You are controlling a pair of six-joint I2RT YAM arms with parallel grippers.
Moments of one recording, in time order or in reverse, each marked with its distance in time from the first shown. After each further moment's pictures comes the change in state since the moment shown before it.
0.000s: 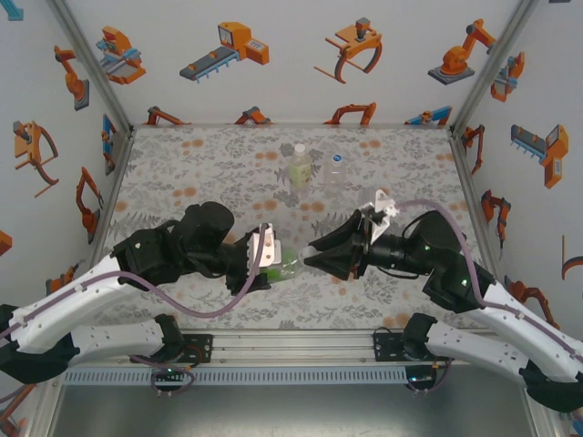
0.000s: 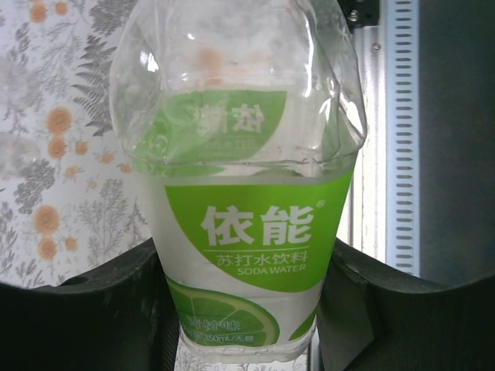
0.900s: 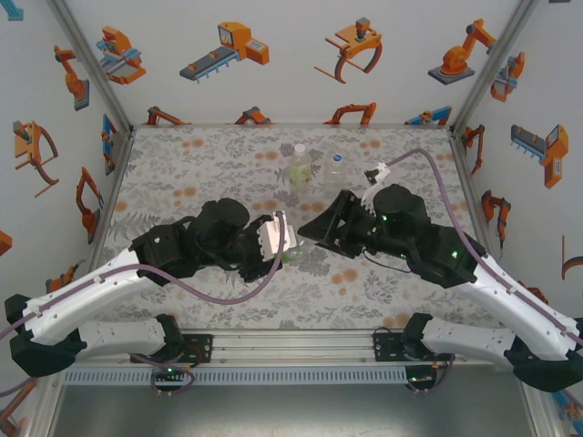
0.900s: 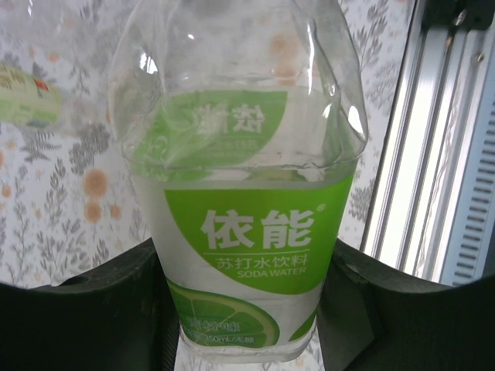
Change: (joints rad) left arm -0.003 0.072 -0.002 0.089 -0.187 -0.042; right arm -0.005 0.219 0.293 -0.523 0.381 0.830
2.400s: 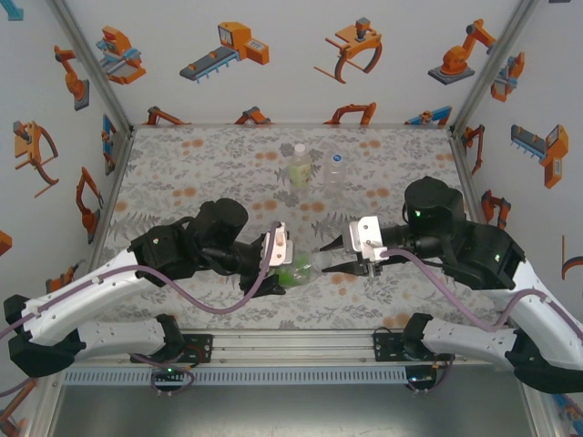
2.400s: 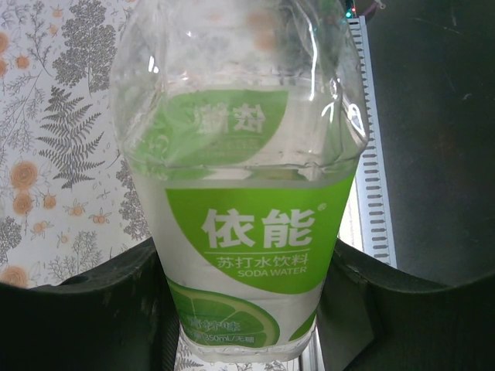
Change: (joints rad) left arm -0.005 -0.006 0.000 -0.002 0.333 0.029; right arm 0.000 -0.004 0.212 -0.201 -0.602 -1.726
